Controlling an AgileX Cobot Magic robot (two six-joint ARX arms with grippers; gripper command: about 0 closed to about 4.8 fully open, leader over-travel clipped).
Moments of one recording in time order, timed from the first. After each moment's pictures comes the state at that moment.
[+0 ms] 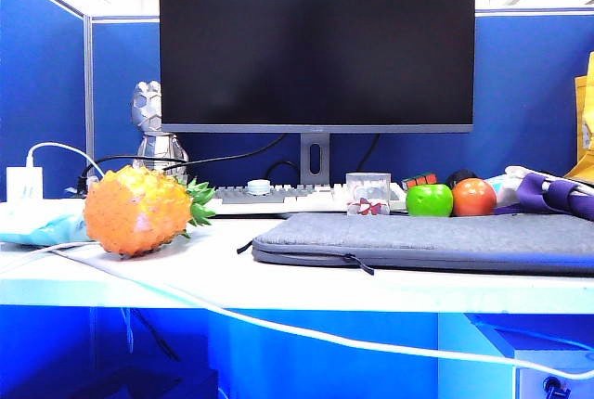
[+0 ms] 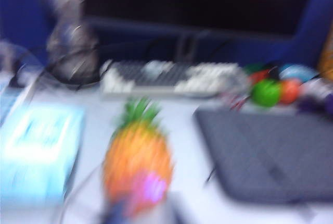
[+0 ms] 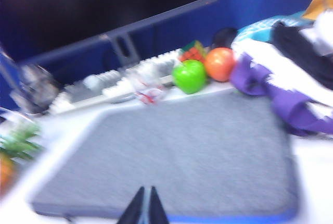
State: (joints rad) left arm -0.21 0.37 0.21 0.19 0.10 -0.09; right arm -0.12 0.01 0.05 0.02 -0.26 0.37
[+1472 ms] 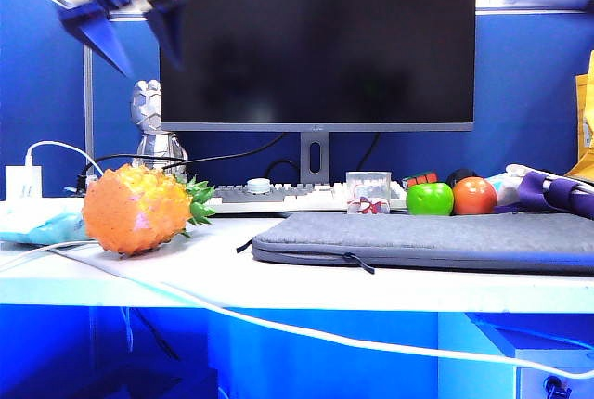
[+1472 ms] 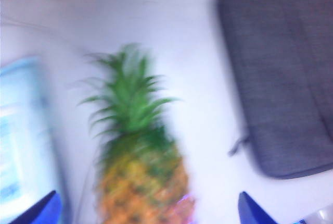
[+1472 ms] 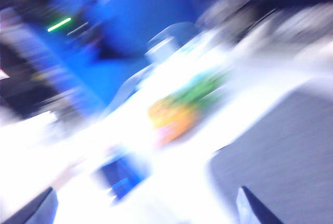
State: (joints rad) left arm -0.22 1.95 2.10 -1.07 0.16 0.16; right arm -0.12 1.18 0.84 0.13 -1.12 0.29
